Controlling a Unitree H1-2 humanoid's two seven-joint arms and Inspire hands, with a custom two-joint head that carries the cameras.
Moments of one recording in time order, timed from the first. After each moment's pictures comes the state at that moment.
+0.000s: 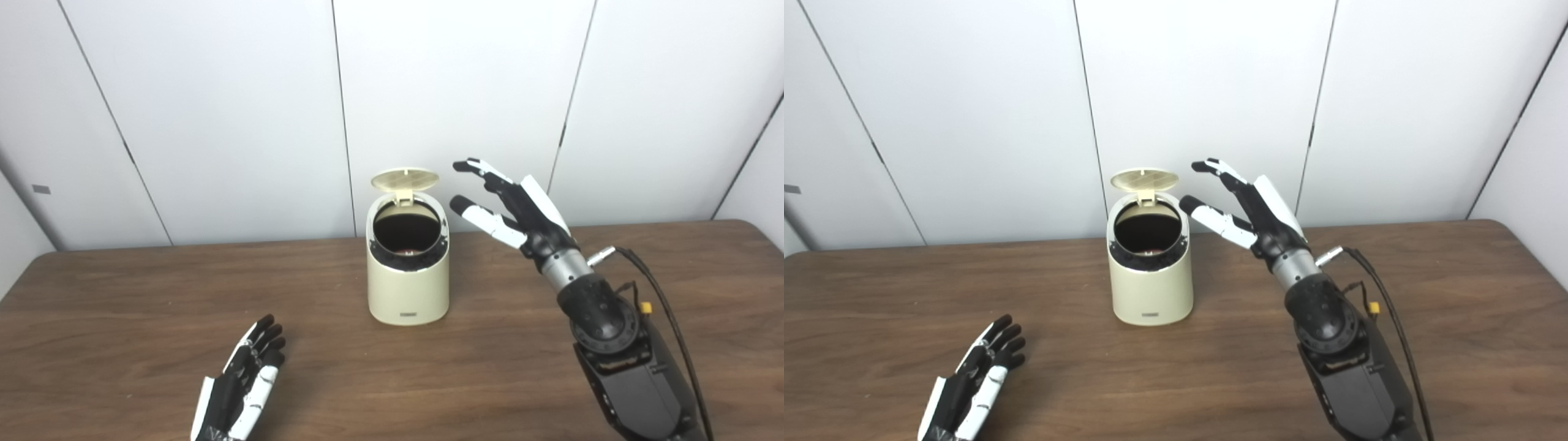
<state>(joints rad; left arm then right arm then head) 0.08 0.03 0.05 -0.12 -0.06 -0.08 -0.05 -0.59 -0.23 0.16 -0.01 -0.36 0.24 0.11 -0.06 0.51</state>
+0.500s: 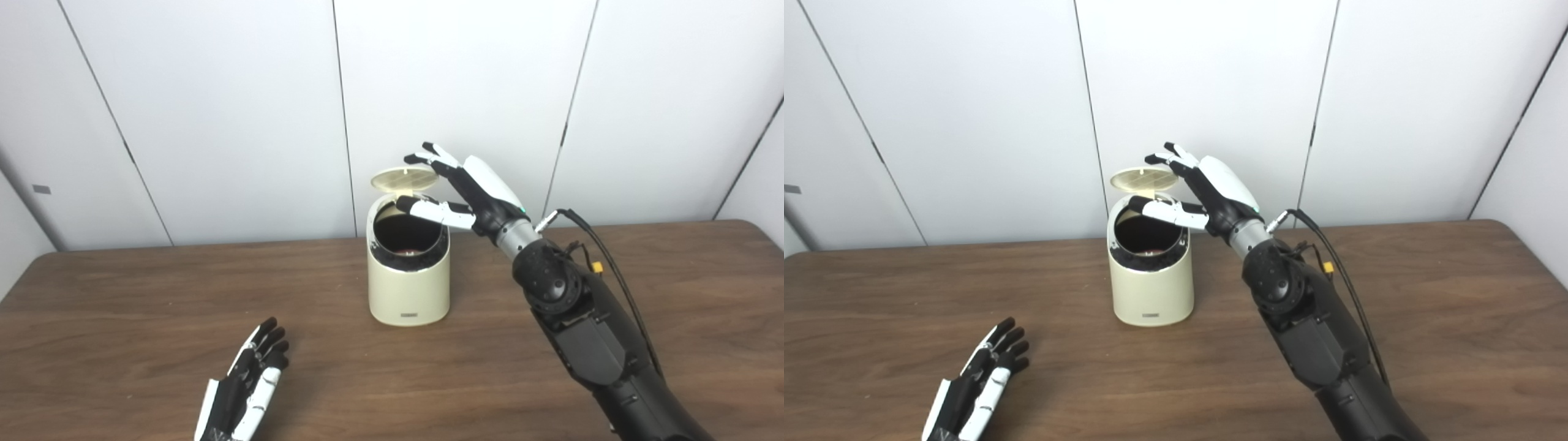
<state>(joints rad) 0.09 0.03 0.04 -0.13 -0.06 -0.05 -0.05 -0.73 -0.21 0.26 0.18 -0.49 0.15 0.11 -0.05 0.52</state>
